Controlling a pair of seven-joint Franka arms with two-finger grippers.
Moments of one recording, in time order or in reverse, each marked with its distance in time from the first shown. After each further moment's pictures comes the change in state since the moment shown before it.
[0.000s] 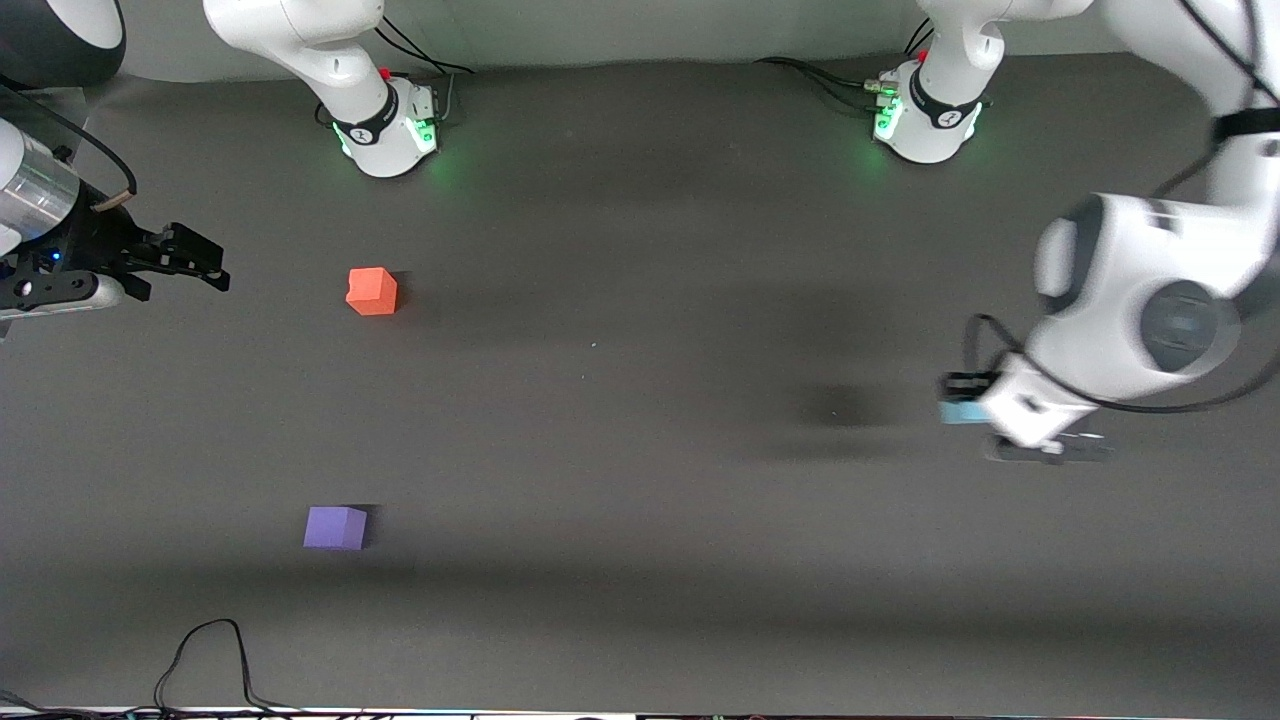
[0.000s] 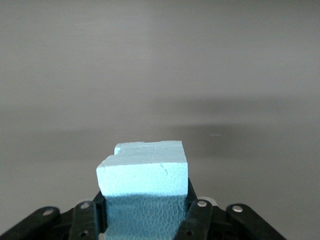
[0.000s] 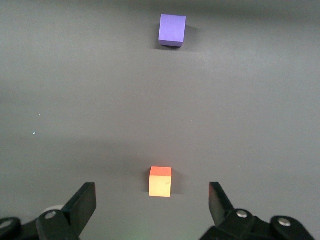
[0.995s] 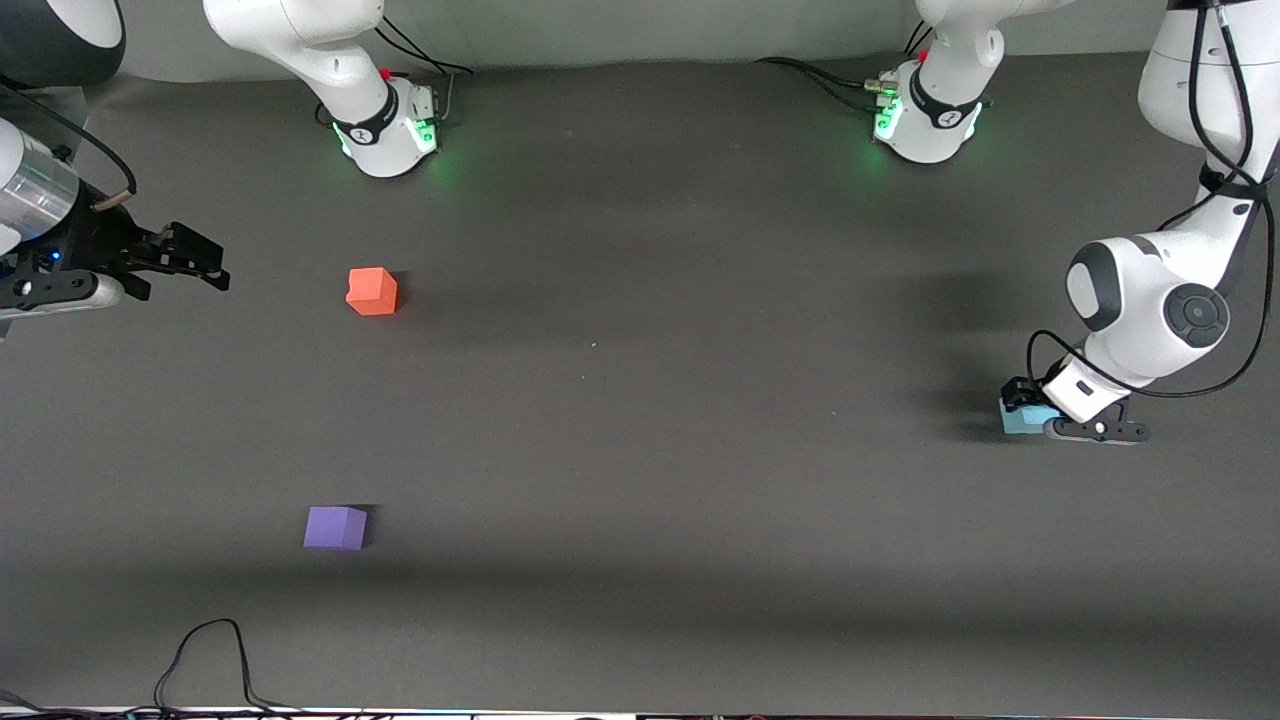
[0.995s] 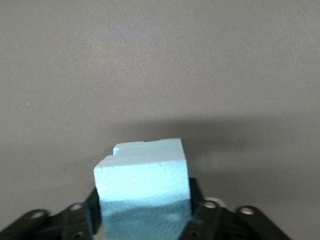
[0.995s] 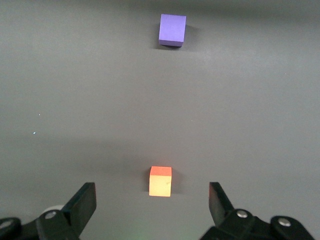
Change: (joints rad) left arm 0.387 0.093 0.038 -0.507 0.007 0.755 0.520; right arm 0.000 0.000 0.000 0.002 0.000 -0.004 0.000
